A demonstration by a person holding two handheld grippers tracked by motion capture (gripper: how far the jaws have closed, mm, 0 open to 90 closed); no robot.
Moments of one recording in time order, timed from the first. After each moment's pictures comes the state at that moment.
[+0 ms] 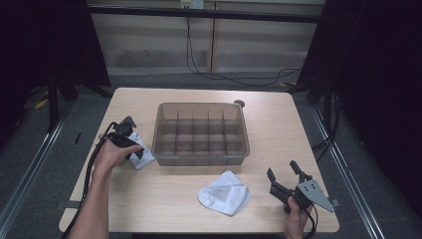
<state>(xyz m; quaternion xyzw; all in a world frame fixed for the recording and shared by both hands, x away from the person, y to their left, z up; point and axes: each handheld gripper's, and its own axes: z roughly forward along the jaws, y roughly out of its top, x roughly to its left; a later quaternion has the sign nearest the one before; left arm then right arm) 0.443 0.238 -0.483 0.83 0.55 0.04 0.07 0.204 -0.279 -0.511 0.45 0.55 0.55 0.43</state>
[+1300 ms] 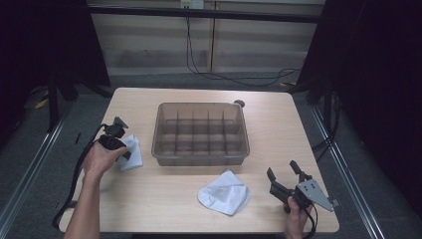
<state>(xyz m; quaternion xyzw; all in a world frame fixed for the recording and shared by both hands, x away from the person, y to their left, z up) 0.419 0.261 -0.467 0.82 0.56 0.00 0.14 0.205 -0.279 -0.511 0.45 0.55 0.55 0.43</state>
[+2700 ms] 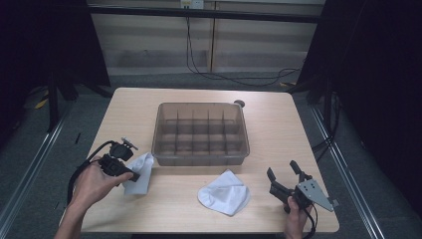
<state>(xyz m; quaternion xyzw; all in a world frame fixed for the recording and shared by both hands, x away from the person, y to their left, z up) 0.317 0.208 -0.413 0.89 0.42 -0.01 0.16 0.205 -0.278 -0.511 0.45 0.55 0.55 0.43</state>
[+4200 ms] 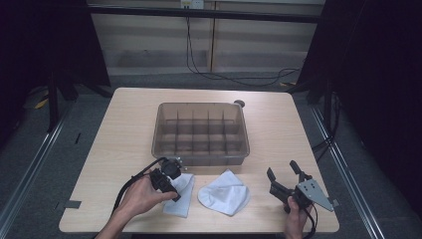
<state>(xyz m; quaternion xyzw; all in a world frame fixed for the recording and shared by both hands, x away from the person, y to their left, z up) 0.299 0.104 -0.459 0.94 0.32 -0.04 0.12 0.205 -0.279 -0.511 0.45 0.55 0.55 0.43</state>
